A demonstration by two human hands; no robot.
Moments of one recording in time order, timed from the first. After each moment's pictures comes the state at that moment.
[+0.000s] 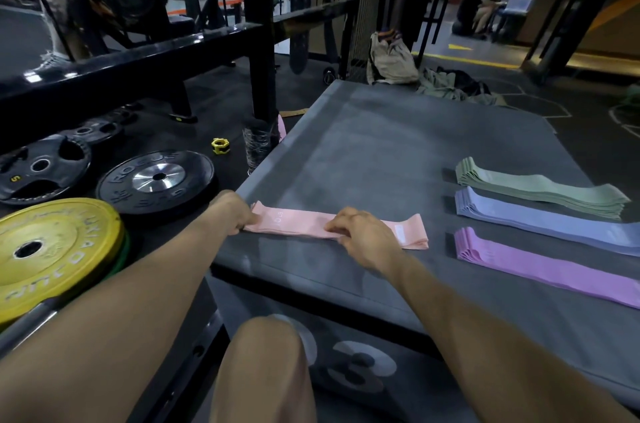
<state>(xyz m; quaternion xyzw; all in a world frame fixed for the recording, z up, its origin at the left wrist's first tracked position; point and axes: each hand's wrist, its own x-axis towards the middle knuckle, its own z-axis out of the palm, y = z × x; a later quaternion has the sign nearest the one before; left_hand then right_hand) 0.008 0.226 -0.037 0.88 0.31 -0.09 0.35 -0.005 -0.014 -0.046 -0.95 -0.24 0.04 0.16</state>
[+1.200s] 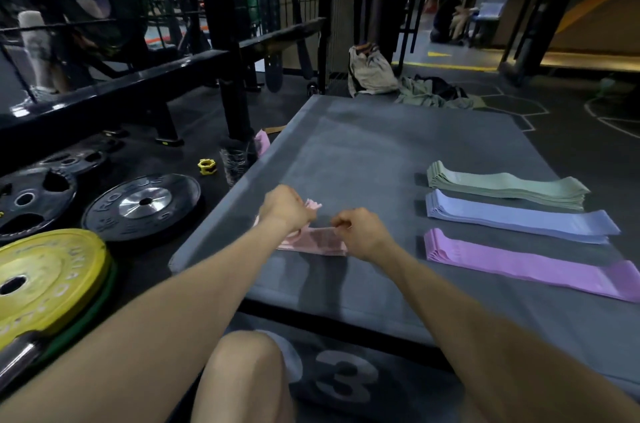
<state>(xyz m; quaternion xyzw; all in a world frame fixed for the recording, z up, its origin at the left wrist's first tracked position) -0.001 0.099 0.011 0.92 0.14 0.03 0.36 -0.003 -0.045 -0.018 -0.94 -0.11 0.04 0.32</state>
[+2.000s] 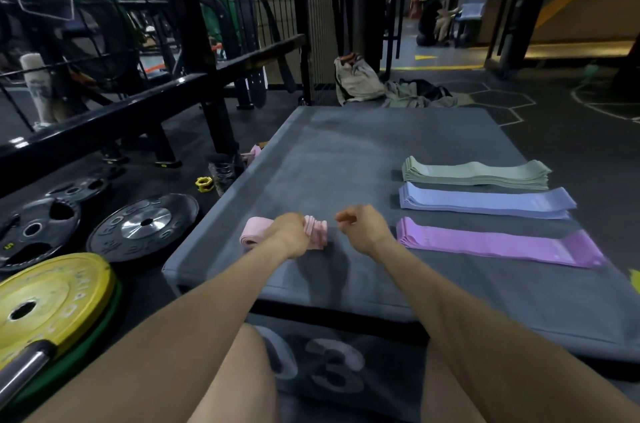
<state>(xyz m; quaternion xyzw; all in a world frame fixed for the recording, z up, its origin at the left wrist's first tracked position) -0.037 0.056 -0.002 0.98 0.02 -0.05 0.18 -0.027 -0.090 -0.014 -0.91 -0.03 0.01 0.42</state>
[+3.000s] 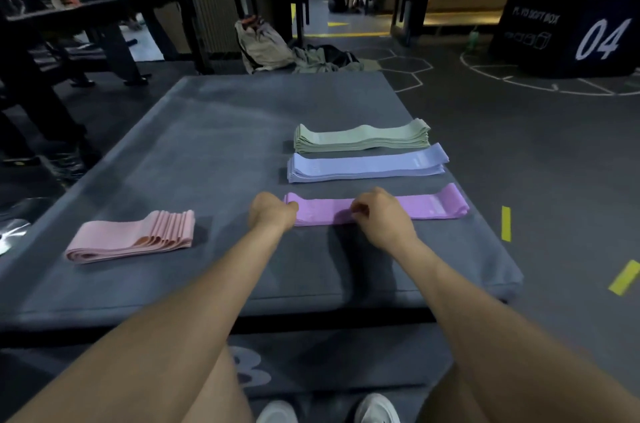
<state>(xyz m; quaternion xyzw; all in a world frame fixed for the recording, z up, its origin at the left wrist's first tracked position) -0.004 -0.121 -0.041 0.91 0.13 -0.05 0.39 -0.052 -0.288 -0.054 -0.96 0.05 -0.08 0.25</state>
